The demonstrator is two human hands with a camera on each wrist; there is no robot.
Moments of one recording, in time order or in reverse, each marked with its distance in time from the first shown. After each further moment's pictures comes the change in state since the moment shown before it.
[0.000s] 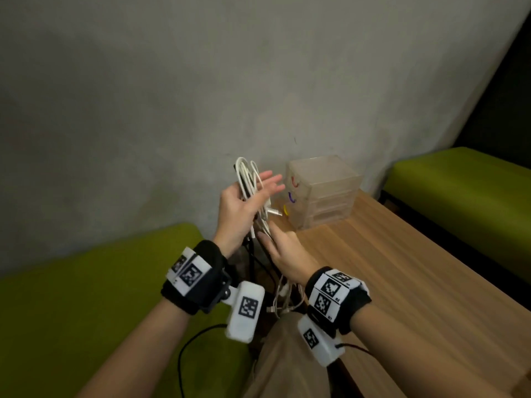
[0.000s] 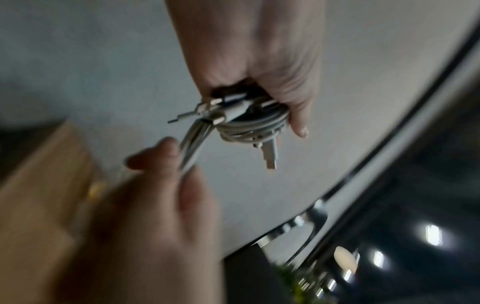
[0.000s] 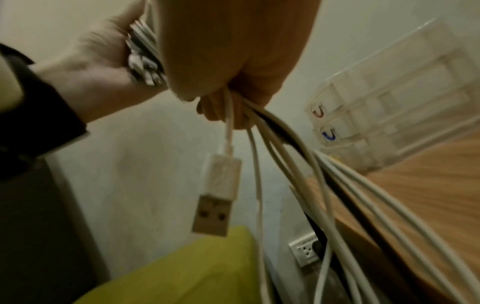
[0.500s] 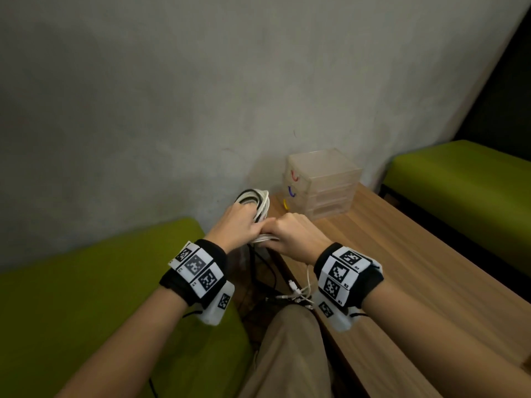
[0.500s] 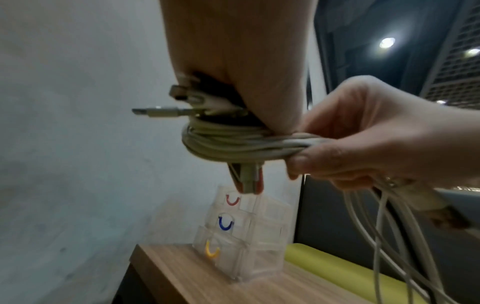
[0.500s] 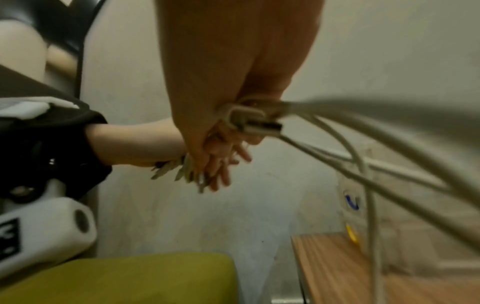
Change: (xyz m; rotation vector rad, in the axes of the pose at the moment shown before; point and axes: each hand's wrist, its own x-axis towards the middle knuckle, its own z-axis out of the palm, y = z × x) left_hand 0.002 -0.031 -0.026 1.284 -0.346 0.025; right_hand 0.012 -0.009 -0.033 -0.602 -0.122 -0.324
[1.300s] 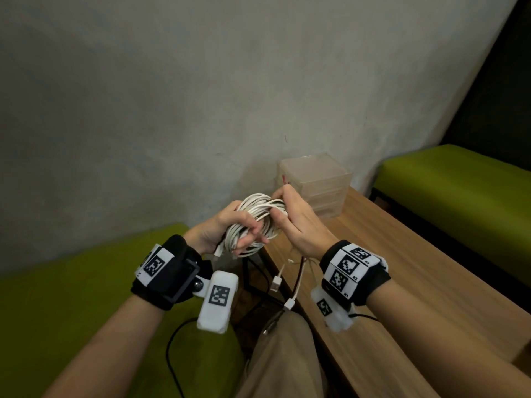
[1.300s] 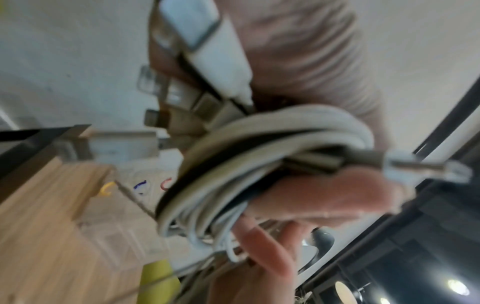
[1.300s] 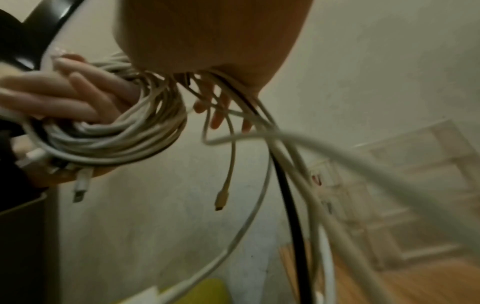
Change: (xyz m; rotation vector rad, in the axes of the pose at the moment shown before) left_hand -0.011 0.013 -0.035 -1.319 -0.555 0.068; right_hand -0.012 0.013 -0.020 0.499 0.321 0.089
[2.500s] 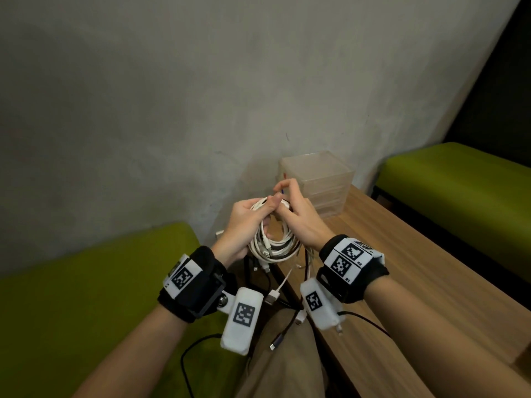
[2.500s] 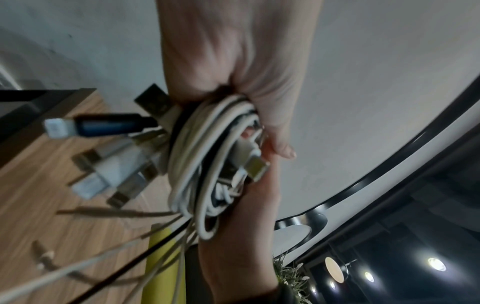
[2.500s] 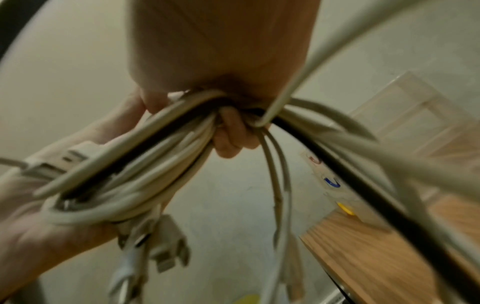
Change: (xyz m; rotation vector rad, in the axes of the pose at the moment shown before) left_hand 0.031 -0.025 0.027 -0.066 0.632 0.097; right_hand 0.011 0.001 0.003 0.252 0.054 0.289
